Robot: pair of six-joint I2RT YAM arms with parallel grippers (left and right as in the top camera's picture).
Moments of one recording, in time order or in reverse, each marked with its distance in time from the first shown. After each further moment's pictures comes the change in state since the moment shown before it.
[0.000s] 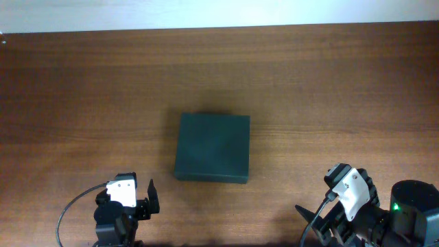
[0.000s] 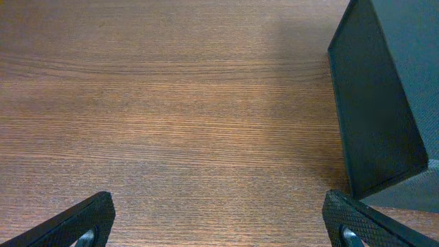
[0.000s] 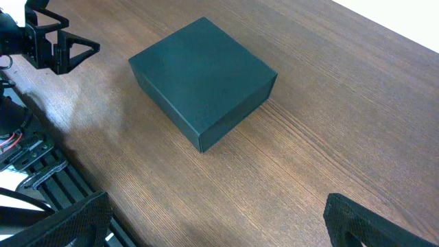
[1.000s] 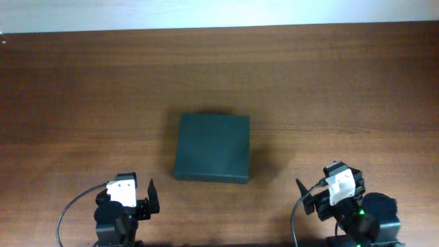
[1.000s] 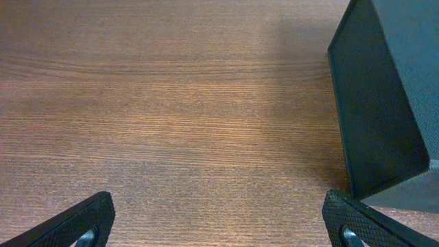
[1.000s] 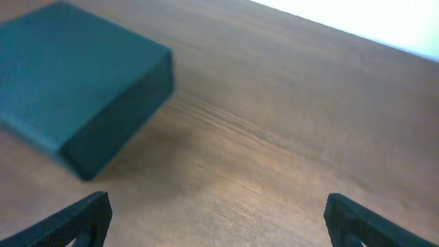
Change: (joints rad) left arm 0.000 -0.003 -0.003 0.002 0.000 0.000; right arm -0.164 -0.413 -0.707 0.512 0.180 0.107
